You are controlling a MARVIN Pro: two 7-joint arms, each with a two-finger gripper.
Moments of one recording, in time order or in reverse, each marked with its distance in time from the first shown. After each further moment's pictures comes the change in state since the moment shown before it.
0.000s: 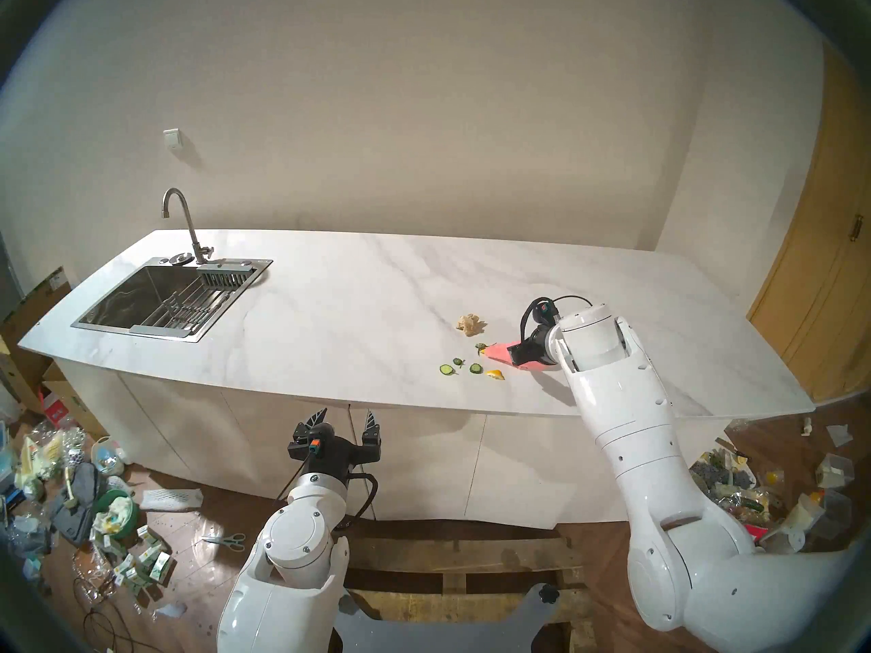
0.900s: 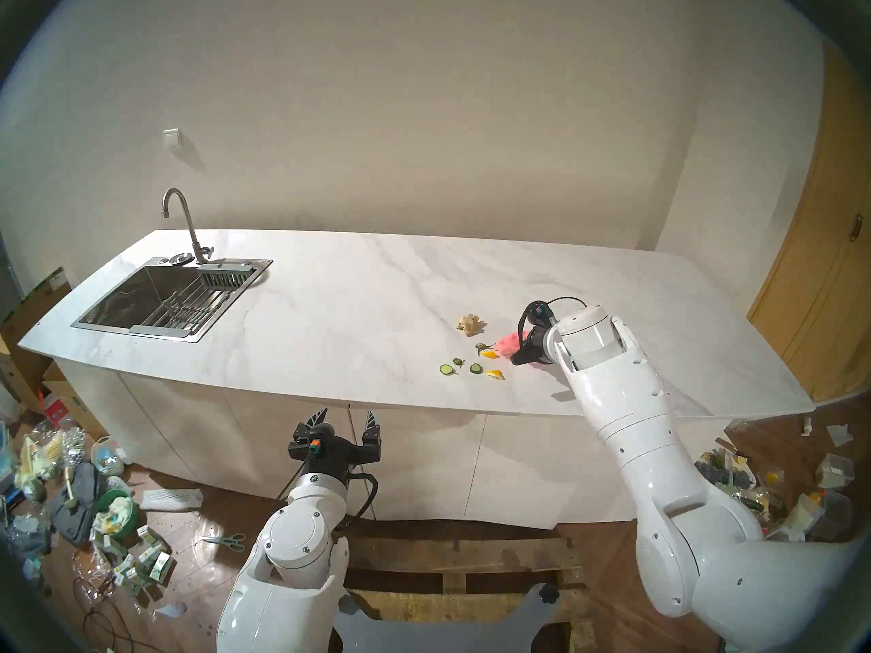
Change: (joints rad) left arm 0.000 0.005 0.003 0.000 -0.003 0.000 0.002; right arm 0.030 0.068 -0.049 0.041 -0.018 -0.116 0.081
